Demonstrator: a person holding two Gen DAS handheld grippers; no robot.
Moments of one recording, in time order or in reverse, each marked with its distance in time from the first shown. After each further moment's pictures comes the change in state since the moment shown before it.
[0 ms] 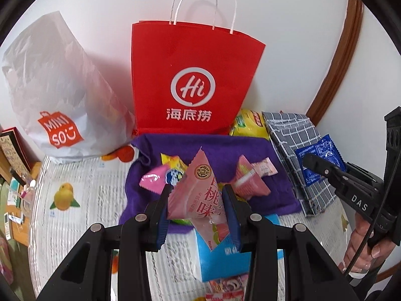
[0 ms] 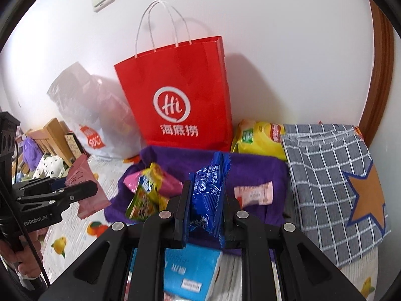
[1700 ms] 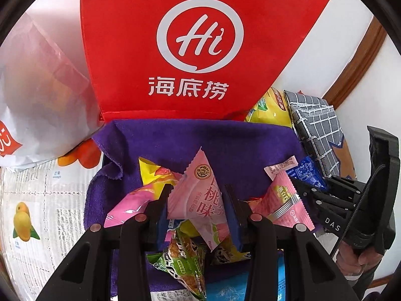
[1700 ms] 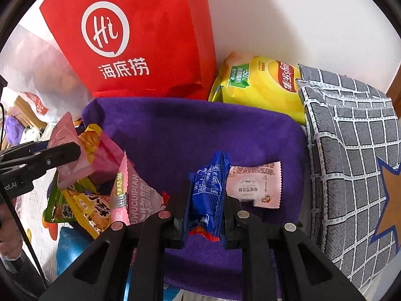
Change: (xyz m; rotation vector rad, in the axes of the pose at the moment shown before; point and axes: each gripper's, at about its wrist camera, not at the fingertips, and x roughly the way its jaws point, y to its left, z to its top) left arm 0.137 0.015 0.031 -0.013 0.190 -0.066; right arm 0.152 -0.039 -0.005 -0.012 0.320 -0.056
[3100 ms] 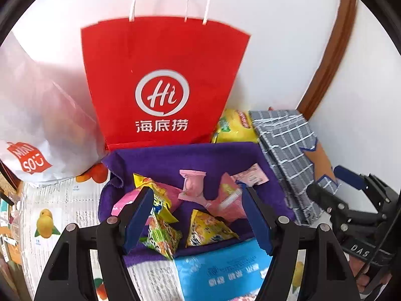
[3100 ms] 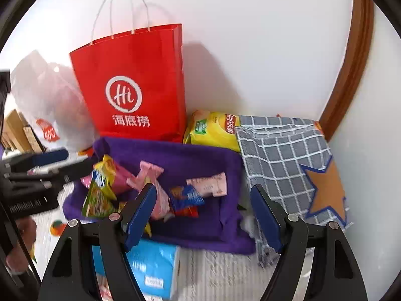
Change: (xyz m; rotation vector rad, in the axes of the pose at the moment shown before) left arm -0.100 -0.051 -0.023 0.084 -0.149 0.000; right arm -0.154 0.023 -0.038 0.044 -0.232 -0.224
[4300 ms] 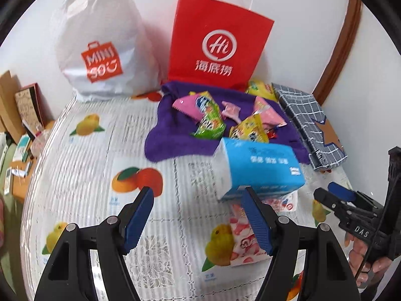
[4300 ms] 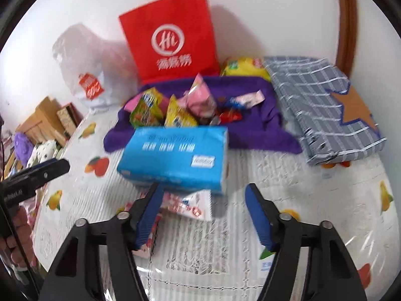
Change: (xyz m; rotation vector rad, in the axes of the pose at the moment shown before) left arm -0.070 0.054 -0.168 -0.140 -0.011 0.097; right arm -0.028 0.030 -0.155 0.076 0.067 0.219
